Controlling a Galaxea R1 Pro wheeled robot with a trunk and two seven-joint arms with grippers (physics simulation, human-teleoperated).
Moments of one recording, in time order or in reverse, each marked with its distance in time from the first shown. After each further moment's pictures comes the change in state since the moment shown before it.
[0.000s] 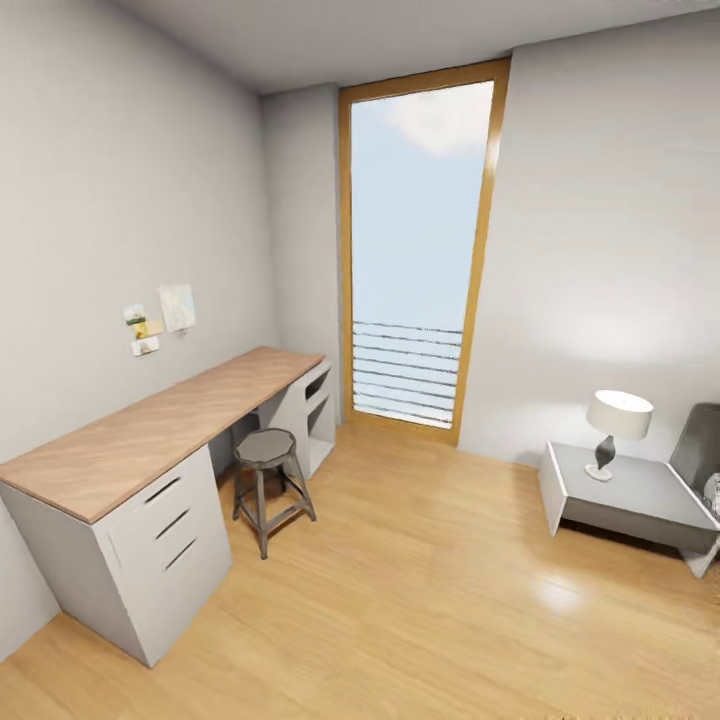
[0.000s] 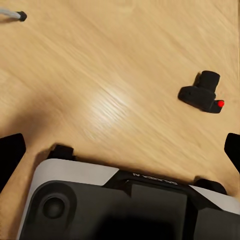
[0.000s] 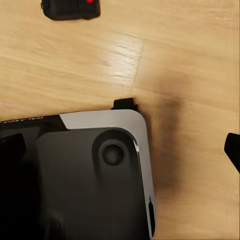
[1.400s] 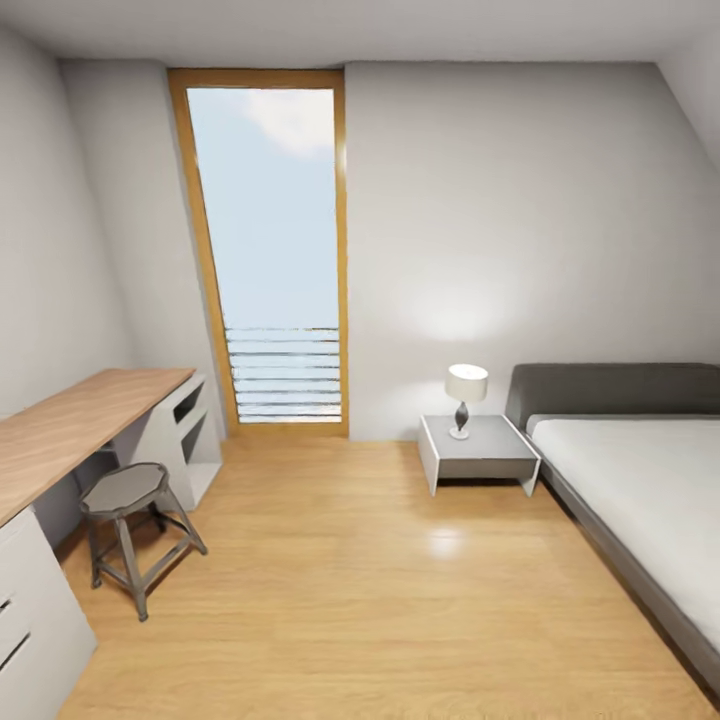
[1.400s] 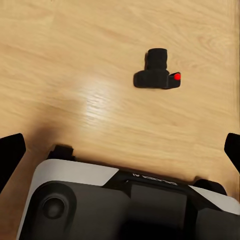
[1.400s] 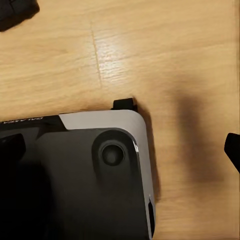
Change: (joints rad) left arm 0.000 -0.001 0.001 -0.001 0.000 0.000 0.000; right arm -0.001 -0.001 0.000 0.000 0.000 0.000 0.000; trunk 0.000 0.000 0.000
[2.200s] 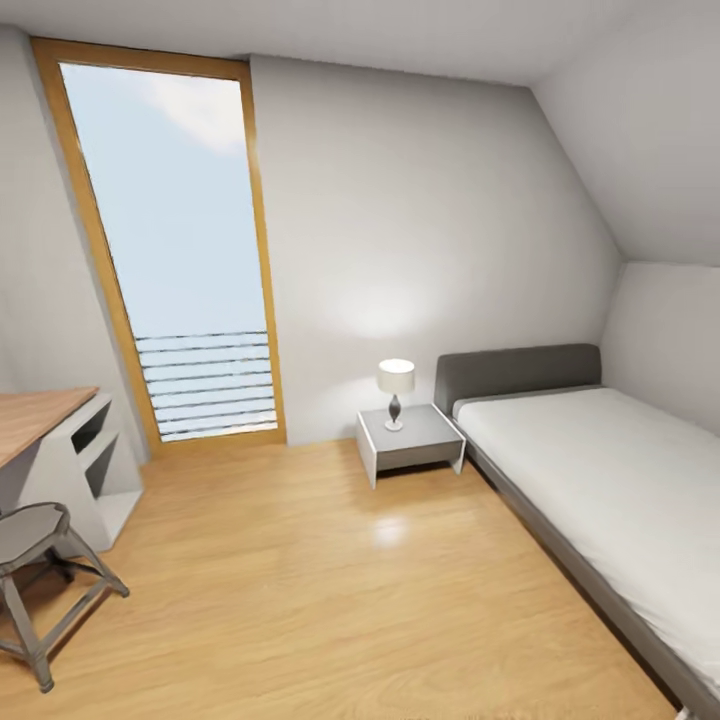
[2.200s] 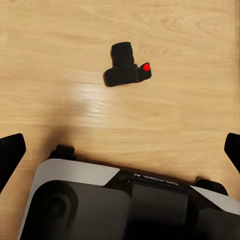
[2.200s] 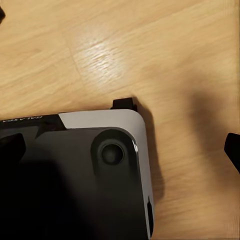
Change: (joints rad) left arm 0.000 0.002 0.001 0.001 0.001 0.001 0.001; right arm 0.001 0.000 0.003 0.000 0.005 0.000 0.000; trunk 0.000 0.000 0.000
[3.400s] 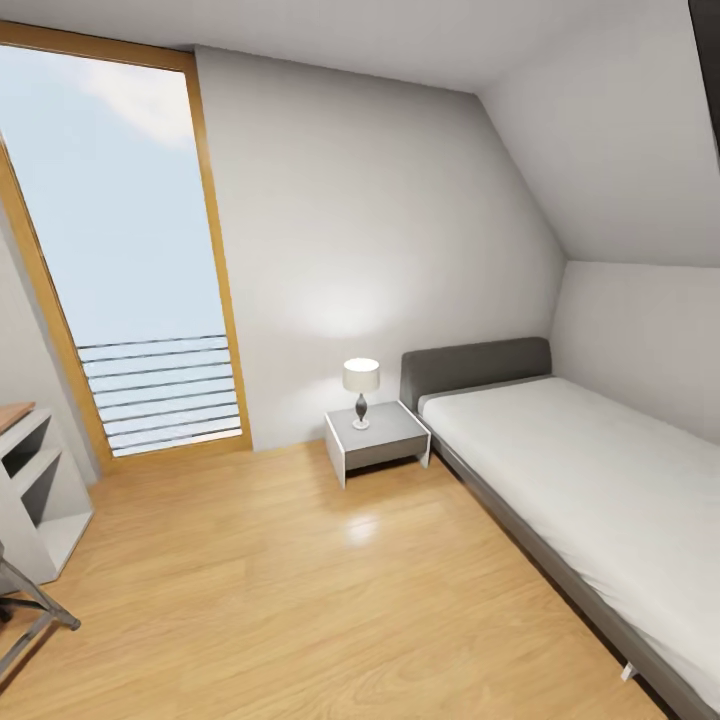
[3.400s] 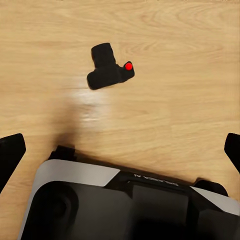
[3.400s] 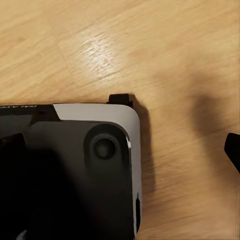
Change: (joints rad) left arm 0.000 0.002 0.001 -0.004 0.001 0.002 -0.001; right arm -0.001 -0.001 0.000 0.000 0.085 0.004 0.003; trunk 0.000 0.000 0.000
